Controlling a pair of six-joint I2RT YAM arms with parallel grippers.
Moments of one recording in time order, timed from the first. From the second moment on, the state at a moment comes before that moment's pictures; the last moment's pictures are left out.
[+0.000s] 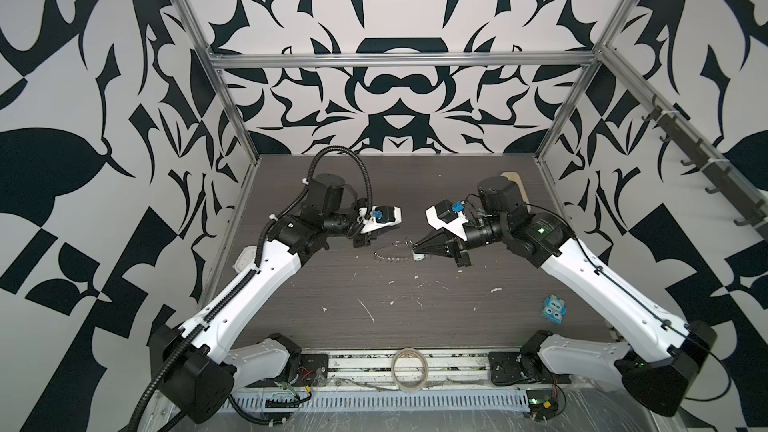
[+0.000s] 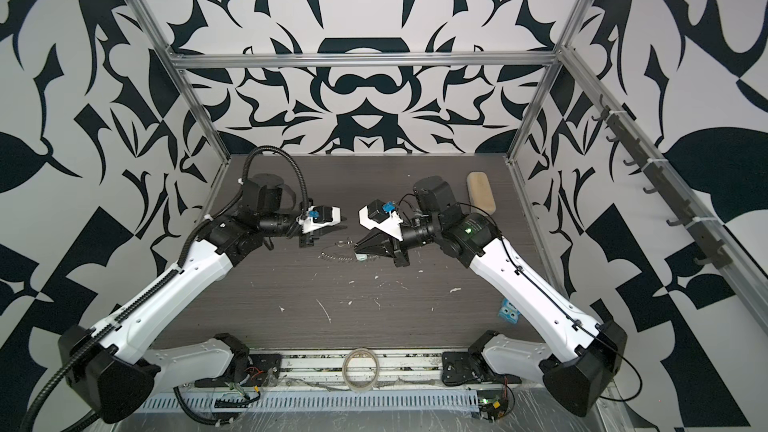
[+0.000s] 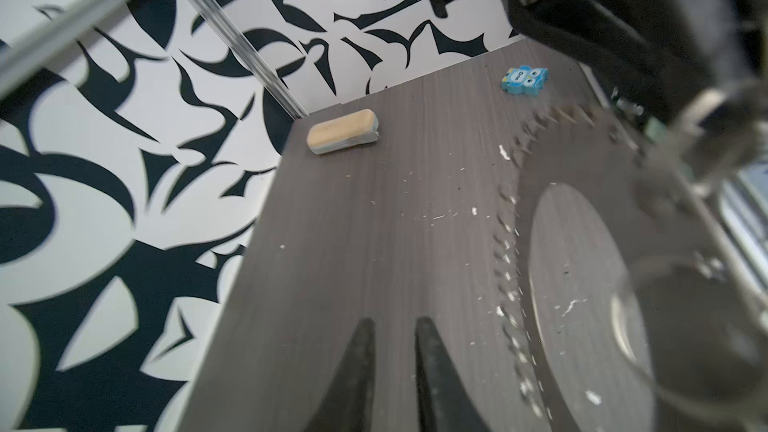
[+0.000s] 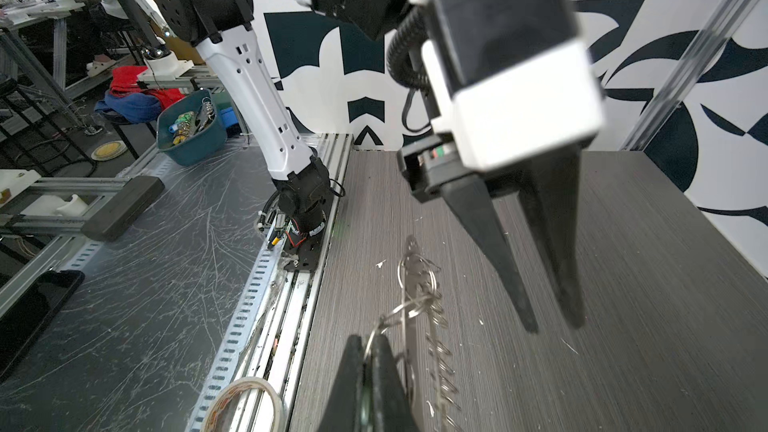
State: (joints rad) left arm -0.52 1.18 1.12 -0.47 0.71 0.86; right arm 0.62 1.19 1.22 -0.62 -1.00 -0.46
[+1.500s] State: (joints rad) left arm -0.60 1.40 1.37 -0.82 1.07 0.89; right arm 0.63 1.24 1.33 -0.91 -0.91 -0.76
